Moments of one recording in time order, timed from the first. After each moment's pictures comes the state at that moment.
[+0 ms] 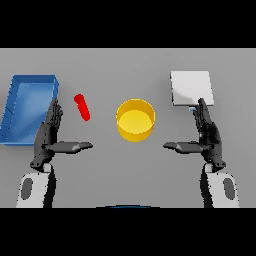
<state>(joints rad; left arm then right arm) 0.00 0.00 0.00 -1.57 0.00 0.00 0.00 0.00 0.00 0.00 -1.57 0.00 0.00 0.00</state>
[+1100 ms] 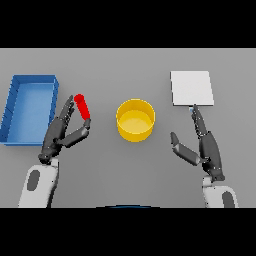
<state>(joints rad) -0.08 0.05 -0.08 -1.51 -0.14 -0.03 0.05 0.13 -0.05 0.13 -1.74 0.21 -0.02 -0.10</state>
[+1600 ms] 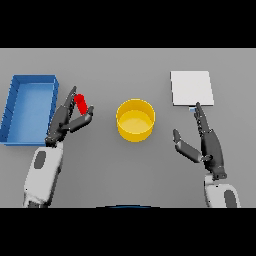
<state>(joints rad) -0.29 0.05 0.00 -1.21 -0.13 -0.01 0.01 0.11 -0.06 0.12 -1.74 0.20 -0.02 -0.07</state>
